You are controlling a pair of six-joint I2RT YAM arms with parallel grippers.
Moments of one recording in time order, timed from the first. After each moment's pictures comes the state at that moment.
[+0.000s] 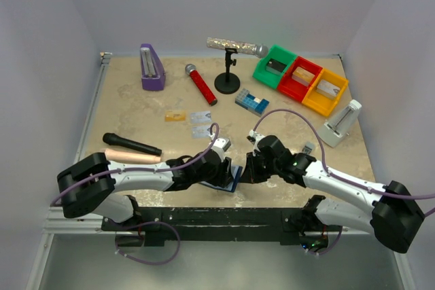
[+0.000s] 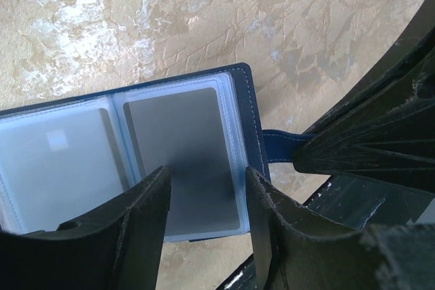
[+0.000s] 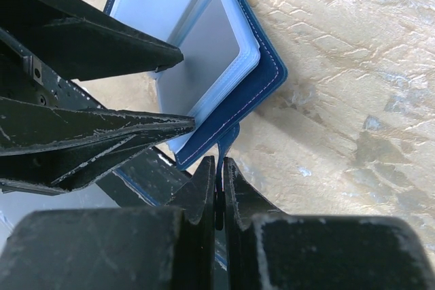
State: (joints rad) left arm -1.12 1.42 0.60 0.11 -0.11 -0.69; right arm 0.81 1.06 0.52 -0.33 -0.23 0.65
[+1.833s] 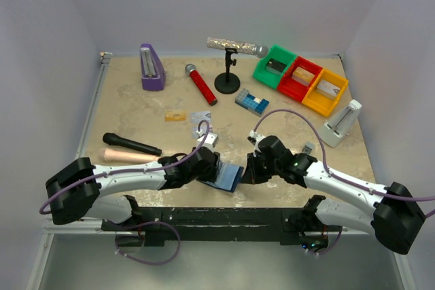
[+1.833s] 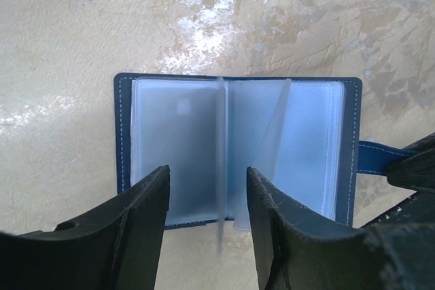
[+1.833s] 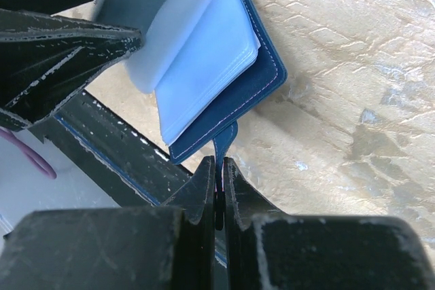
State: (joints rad) left arm -1.09 1.32 0.61 -0.11 -0.29 -0.69; right arm 0.81 1.05 0.52 -0.35 -0.23 0.64
